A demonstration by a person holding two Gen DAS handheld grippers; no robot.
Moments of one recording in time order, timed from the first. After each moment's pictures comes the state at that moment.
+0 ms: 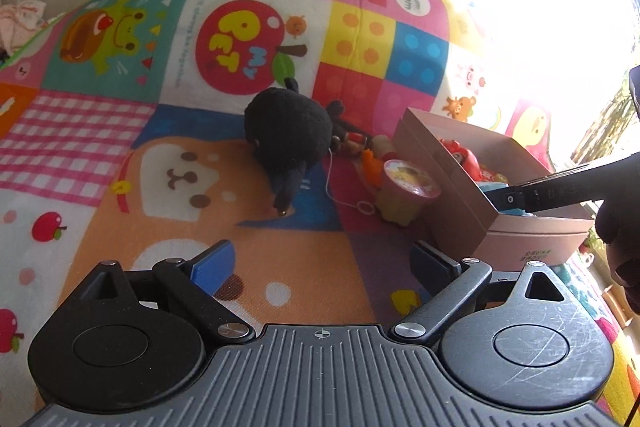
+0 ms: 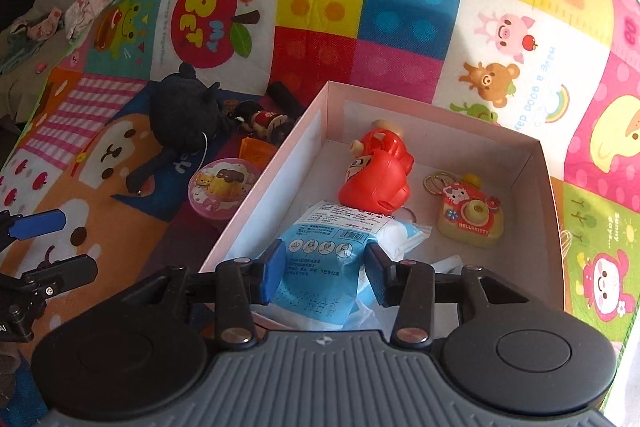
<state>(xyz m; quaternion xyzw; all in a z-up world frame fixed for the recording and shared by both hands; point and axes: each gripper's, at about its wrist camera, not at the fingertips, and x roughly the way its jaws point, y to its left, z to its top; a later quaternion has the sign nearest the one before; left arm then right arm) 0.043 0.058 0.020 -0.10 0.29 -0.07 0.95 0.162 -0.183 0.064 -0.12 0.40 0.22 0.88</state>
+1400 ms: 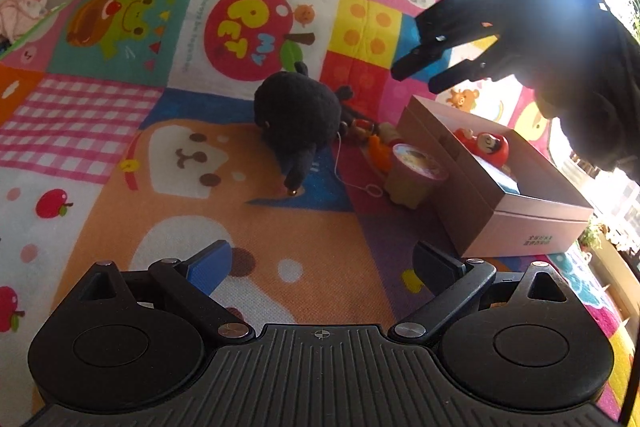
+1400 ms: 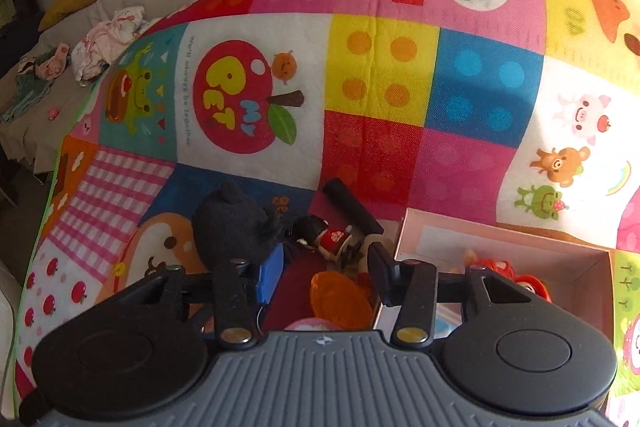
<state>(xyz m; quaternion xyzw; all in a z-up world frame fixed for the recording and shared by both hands) 0.036 0.067 0.009 -0.11 0.30 -0.07 0.94 0.264 -0.092 0.107 -0.04 0.44 0.21 0.87</state>
